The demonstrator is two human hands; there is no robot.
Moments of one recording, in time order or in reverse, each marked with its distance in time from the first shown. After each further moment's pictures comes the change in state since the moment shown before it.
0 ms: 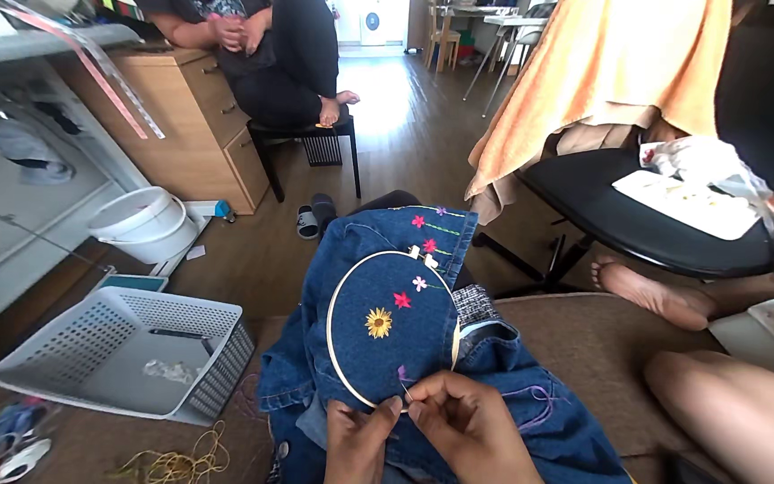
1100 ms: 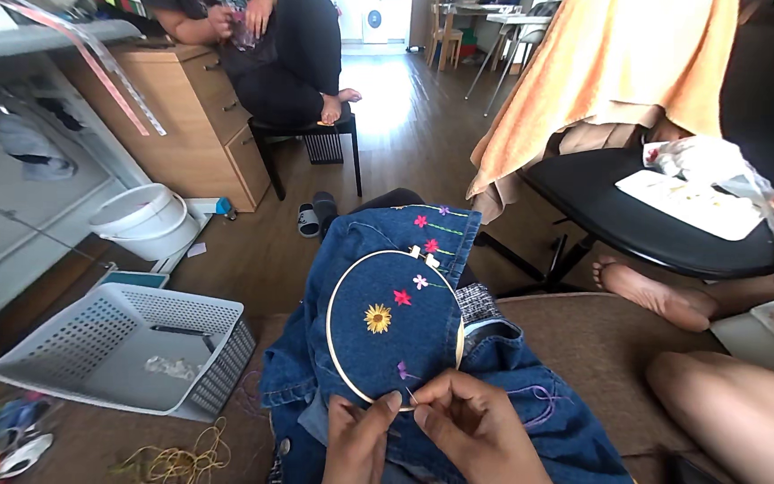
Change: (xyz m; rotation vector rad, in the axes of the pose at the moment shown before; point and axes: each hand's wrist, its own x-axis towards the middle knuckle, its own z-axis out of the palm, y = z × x) left_hand 0.002 0.004 0.000 -0.086 0.005 -0.060; right_hand -0.003 -0.002 -0.003 0.118 -0.028 -0.043
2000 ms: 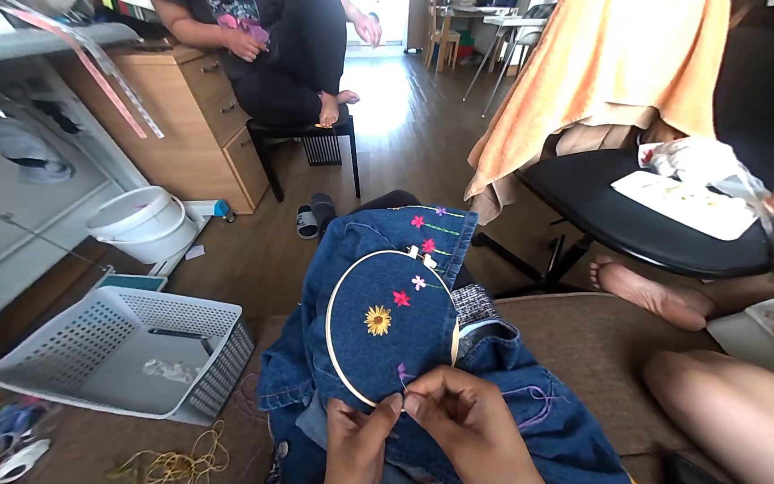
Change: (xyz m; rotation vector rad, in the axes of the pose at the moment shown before) left_hand 0.000 -0.006 -0.002 0.100 -0.053 0.095; right_hand 0.006 0.000 0.005 -0.067 0.048 0.027
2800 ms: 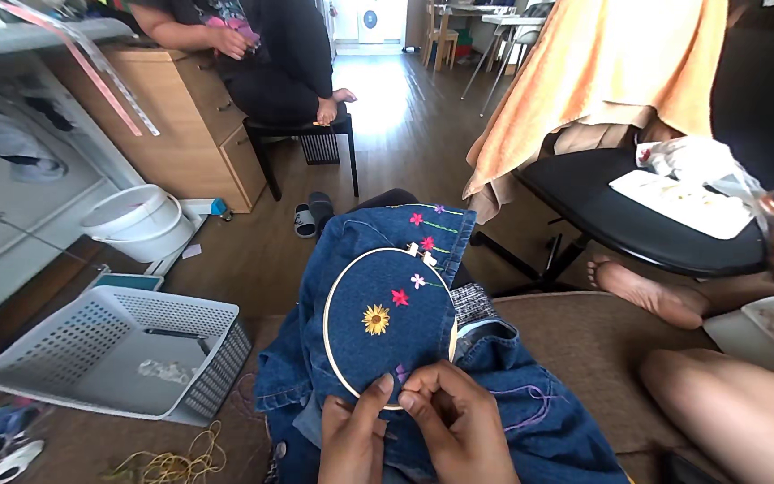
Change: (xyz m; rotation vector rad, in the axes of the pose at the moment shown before) left_hand 0.003 0.021 0.026 -0.005 0.257 -0.211; right_hand 0.001 0.016 0.016 -0.168 0.147 -0.247
